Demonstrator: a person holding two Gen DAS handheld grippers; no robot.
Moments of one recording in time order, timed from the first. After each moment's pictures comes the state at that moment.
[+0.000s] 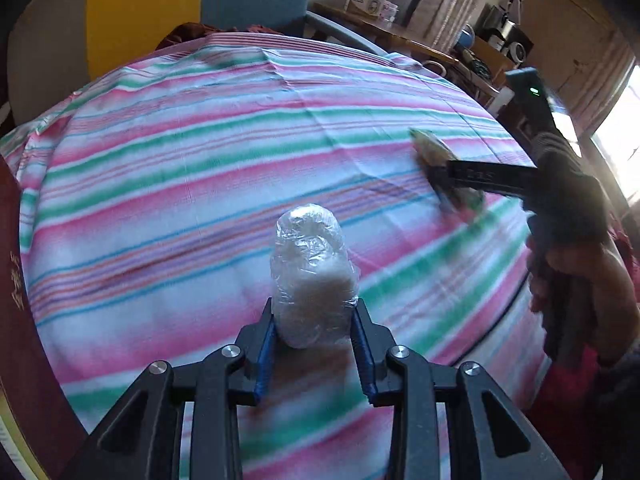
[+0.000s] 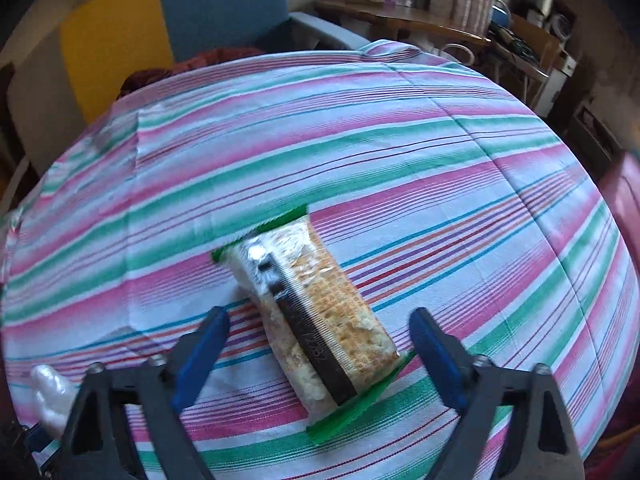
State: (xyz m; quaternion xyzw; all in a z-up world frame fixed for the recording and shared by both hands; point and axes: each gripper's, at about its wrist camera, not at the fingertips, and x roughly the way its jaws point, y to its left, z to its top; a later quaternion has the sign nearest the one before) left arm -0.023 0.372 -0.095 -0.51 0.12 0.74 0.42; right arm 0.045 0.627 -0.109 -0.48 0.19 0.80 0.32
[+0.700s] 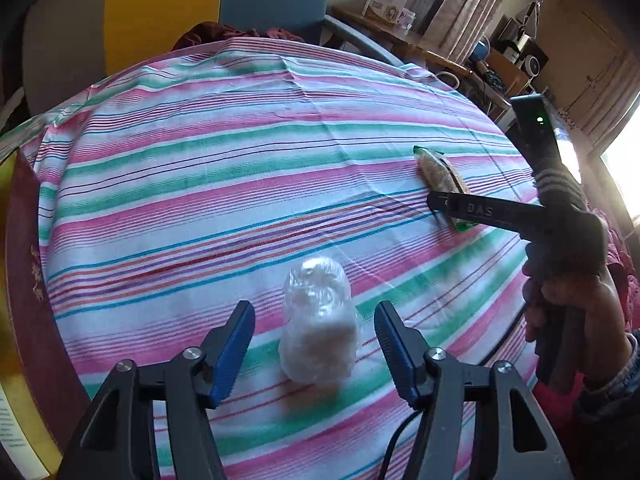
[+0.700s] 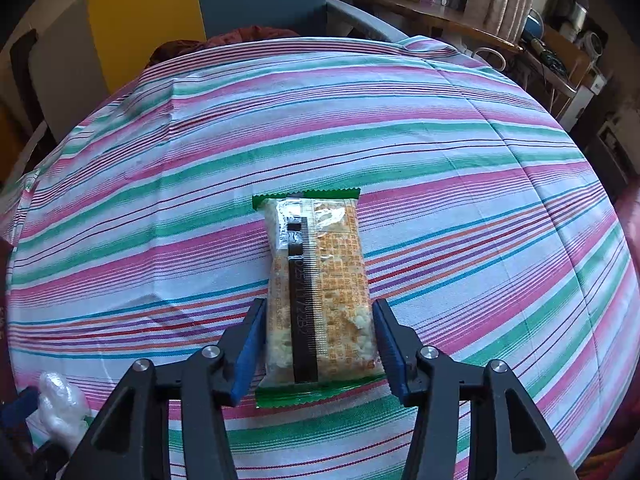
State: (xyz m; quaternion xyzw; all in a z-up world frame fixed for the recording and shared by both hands) left arm -0.035 0.377 -0.082 -0.52 0.11 0.75 0.39; right arm 0.038 0.610 -0.105 -0.50 0.18 0.80 0.28
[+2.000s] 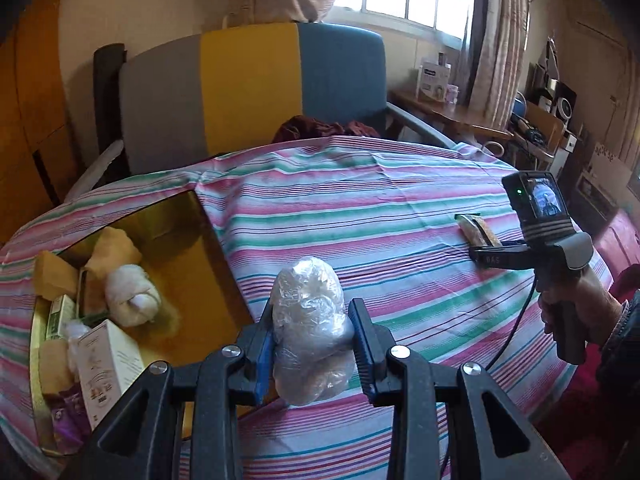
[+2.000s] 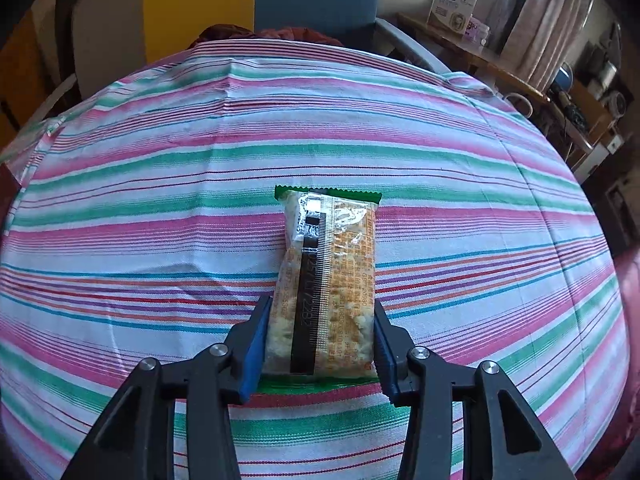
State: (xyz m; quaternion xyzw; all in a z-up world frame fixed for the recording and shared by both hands) left arm 0.001 0.242 -0.008 -0.37 0.10 0.88 0.29; right arm 0.025 0.572 -0.107 -0.51 0.09 0.82 0.25
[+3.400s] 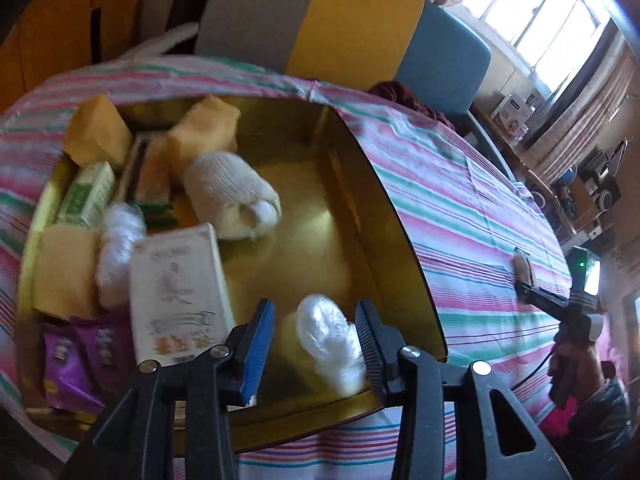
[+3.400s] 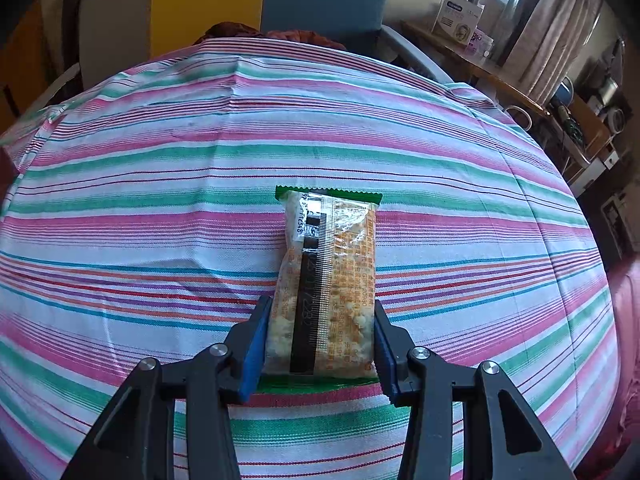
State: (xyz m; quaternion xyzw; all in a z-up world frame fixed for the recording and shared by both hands) left arm -0.070 0.139 -0.053 -0.50 -0.04 0.84 0.22; right arm 0.029 0.571 -0.109 -0.51 0.06 0.82 0.25
